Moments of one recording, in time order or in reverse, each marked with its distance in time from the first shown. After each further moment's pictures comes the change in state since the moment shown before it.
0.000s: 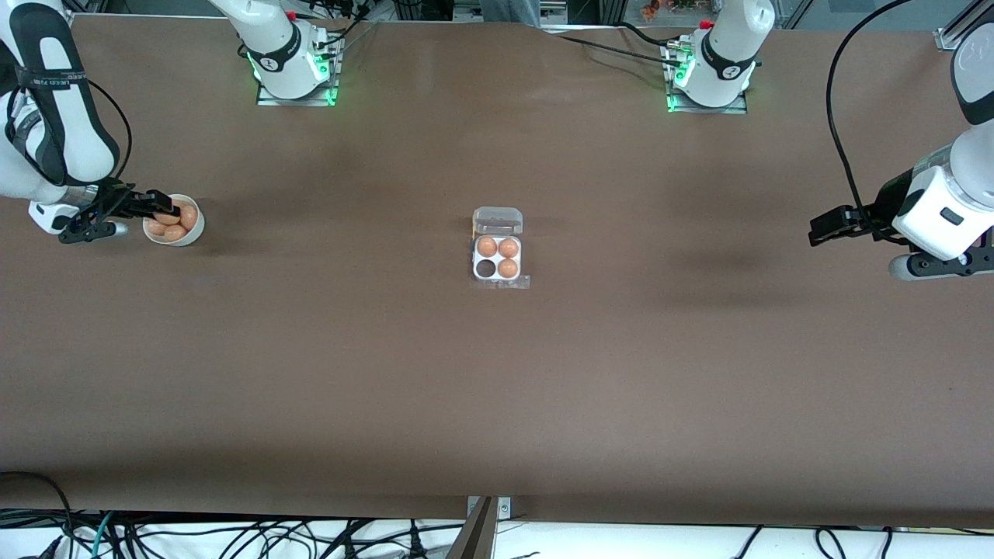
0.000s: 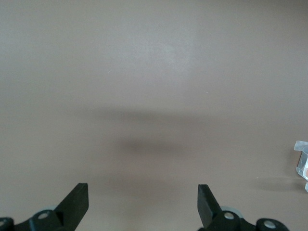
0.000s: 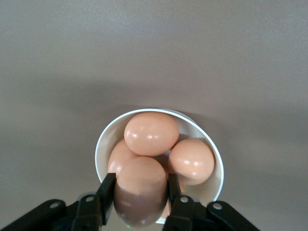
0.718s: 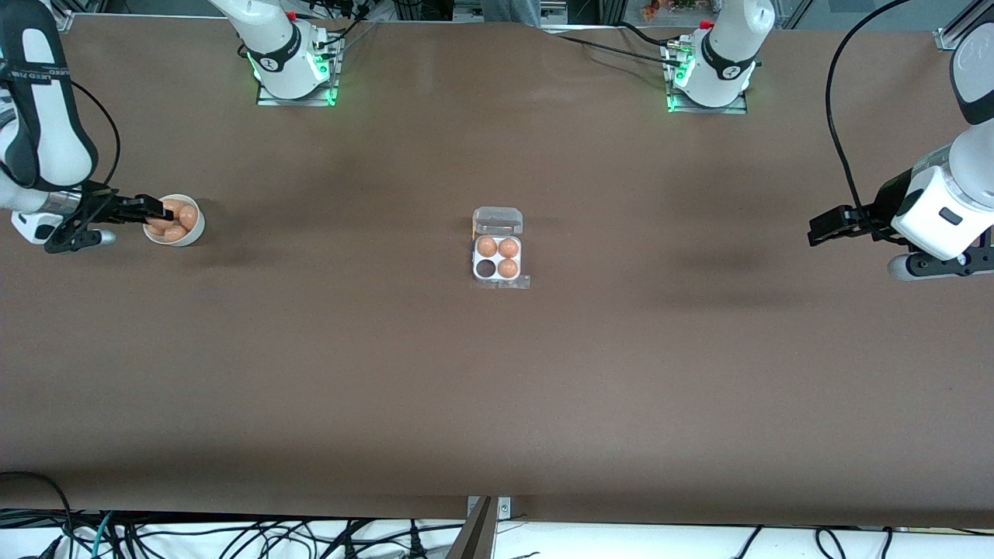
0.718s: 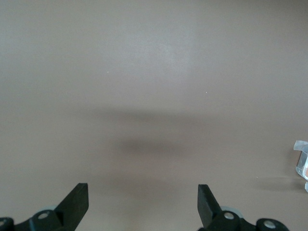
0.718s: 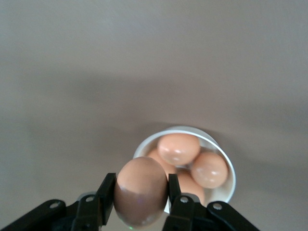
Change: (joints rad) left arm 0.000 0.000 -0.002 0.000 0.000 0.000 0.000; right arm 0.045 -0.009 0.011 0.169 0.004 -0.217 0.092
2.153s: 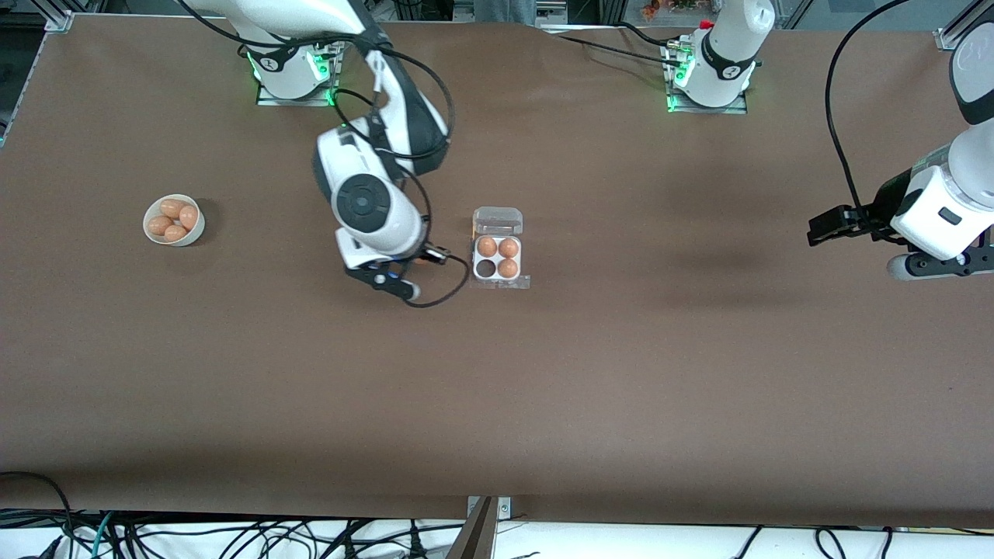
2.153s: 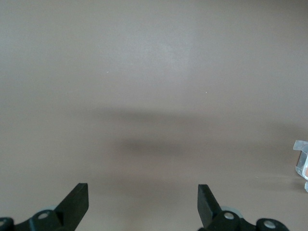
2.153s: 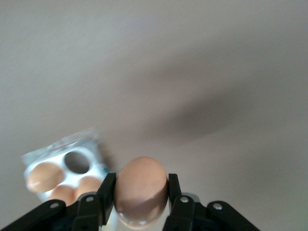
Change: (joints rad) left arm 0.000 0.000 -0.001 0.000 0.000 0.000 0.000; right arm 0.864 0.371 0.098 0.609 0.105 -0.088 1.496
